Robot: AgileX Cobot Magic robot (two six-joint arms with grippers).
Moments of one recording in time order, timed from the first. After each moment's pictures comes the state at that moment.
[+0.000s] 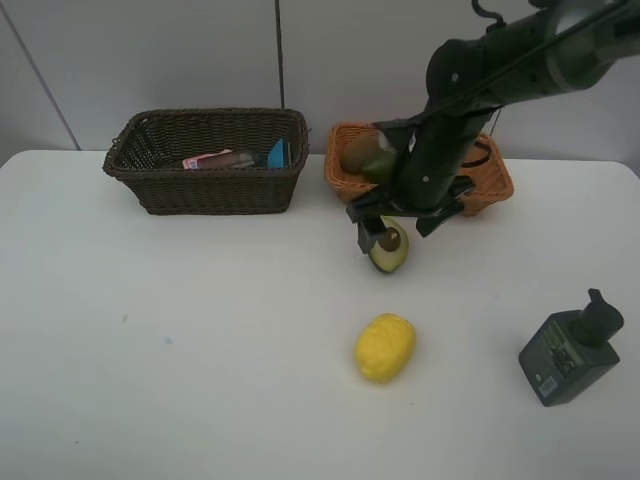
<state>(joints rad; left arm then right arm) -0.08 -0.01 -0.51 -0.05 1.06 0.02 0.50 1.99 -1.33 -0.02 0.81 0.07</state>
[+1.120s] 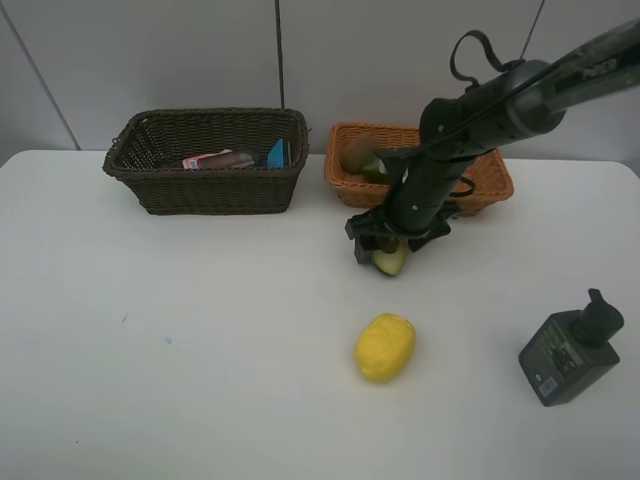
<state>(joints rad) -0.08 -0.01 -0.51 -0.05 1.06 0.02 0.46 2.14 -1.33 0.02 0.61 0.03</state>
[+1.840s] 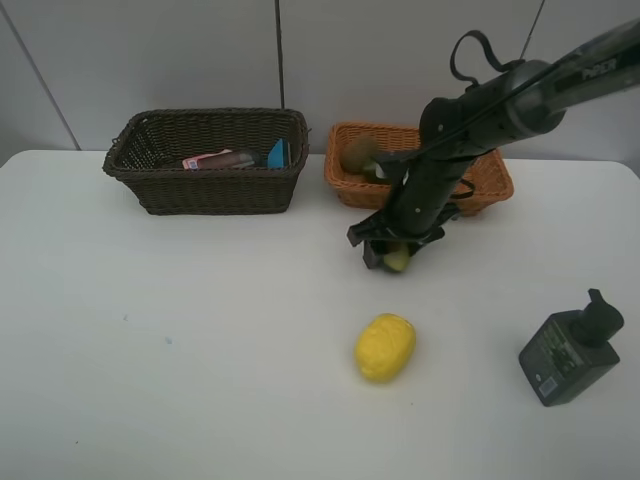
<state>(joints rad) -0.08 -0.01 -0.51 -0.05 1.06 0.02 0.46 2.14 -1.33 0.04 0.65 -0.05</state>
